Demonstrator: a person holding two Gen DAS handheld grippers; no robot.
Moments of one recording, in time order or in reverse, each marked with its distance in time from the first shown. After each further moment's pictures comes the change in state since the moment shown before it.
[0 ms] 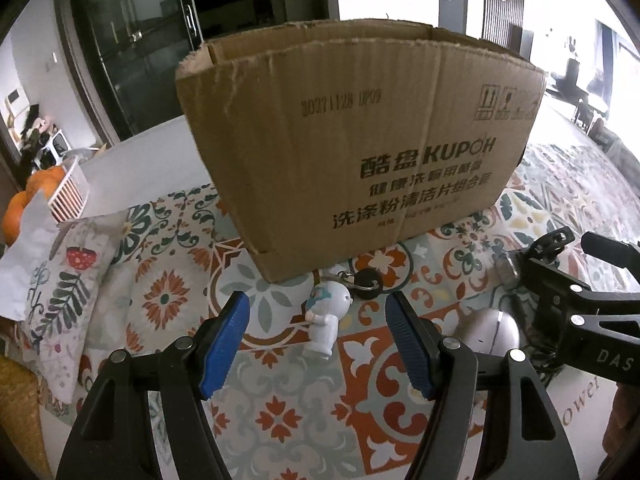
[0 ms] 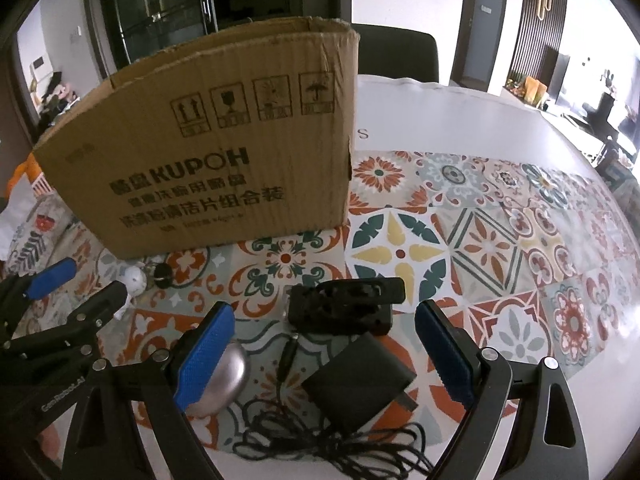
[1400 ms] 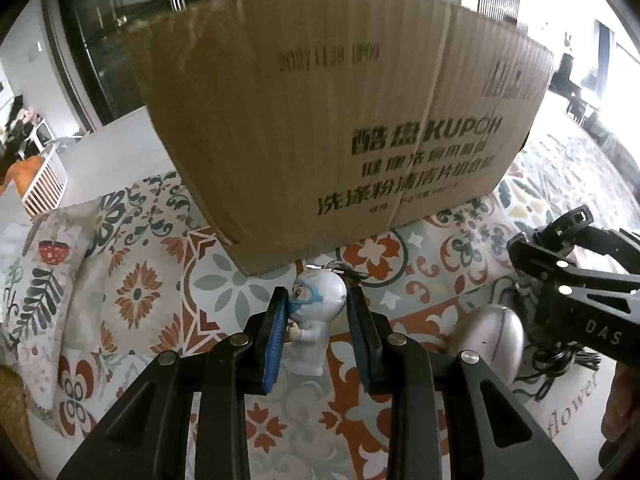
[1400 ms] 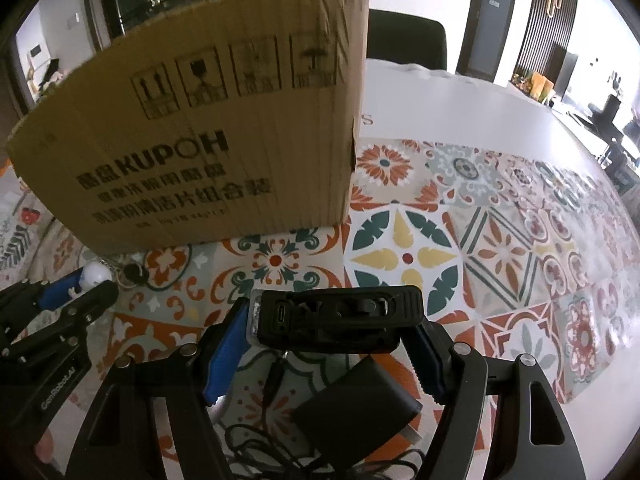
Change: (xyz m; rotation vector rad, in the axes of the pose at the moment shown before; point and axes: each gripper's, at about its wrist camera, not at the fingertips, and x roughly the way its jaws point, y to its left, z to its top) left arm 0.016 -0.002 0.001 -0.011 0.055 -0.061; right arm 0.026 -0.003 0.007 -0.020 0.042 -0.001
